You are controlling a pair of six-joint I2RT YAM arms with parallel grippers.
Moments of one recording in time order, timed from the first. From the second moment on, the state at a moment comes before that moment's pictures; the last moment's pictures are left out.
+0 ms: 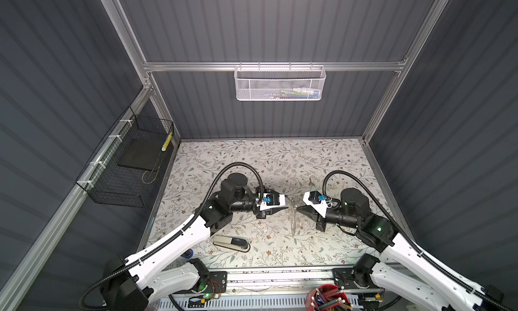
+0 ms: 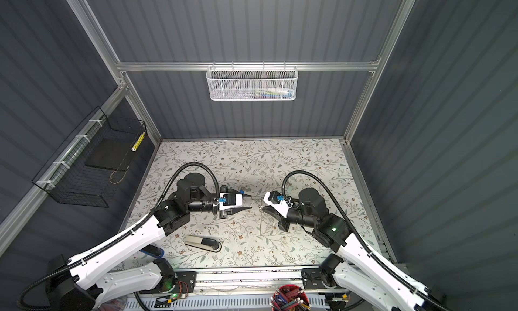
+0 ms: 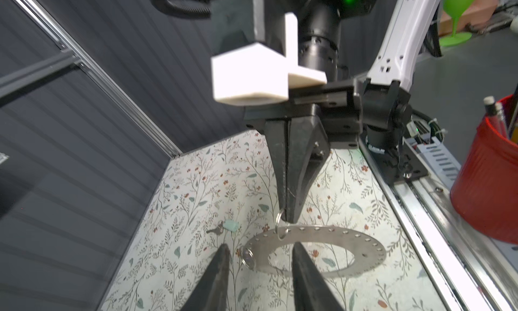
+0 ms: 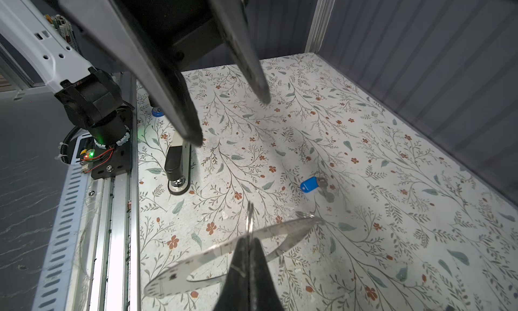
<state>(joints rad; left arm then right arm) -0.84 1.11 0.90 -0.15 0.60 0.70 0.69 0.78 0.68 -0.32 -0.45 -0.27</state>
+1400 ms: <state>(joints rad) -0.99 1.26 1.00 -0.27 0.27 0.76 0.69 0.87 0.74 -0.41 -0.44 -0.28</state>
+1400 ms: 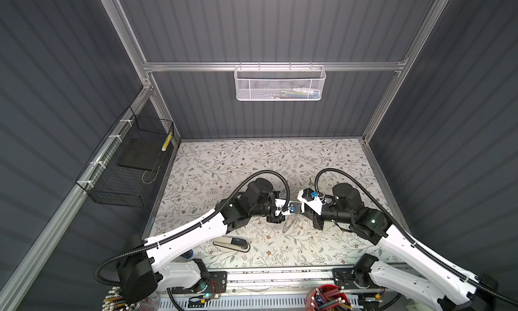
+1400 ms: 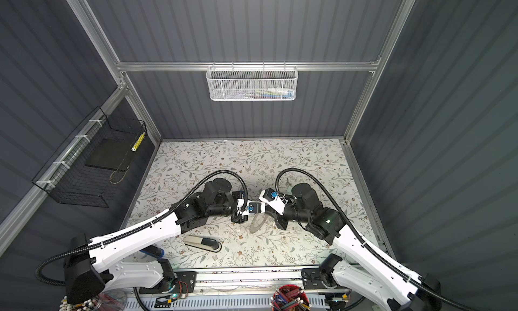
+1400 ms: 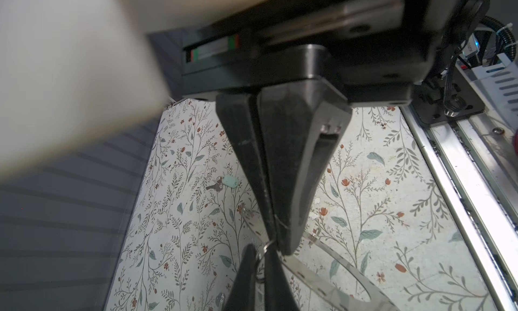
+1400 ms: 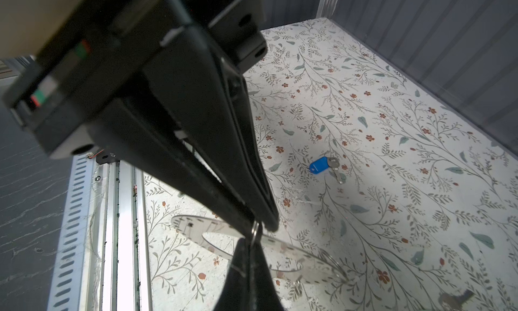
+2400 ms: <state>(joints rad) -0.86 1.15 0.78 0.14 0.61 0.49 0.70 0.67 0.60 -0.24 -0.42 -0.26</state>
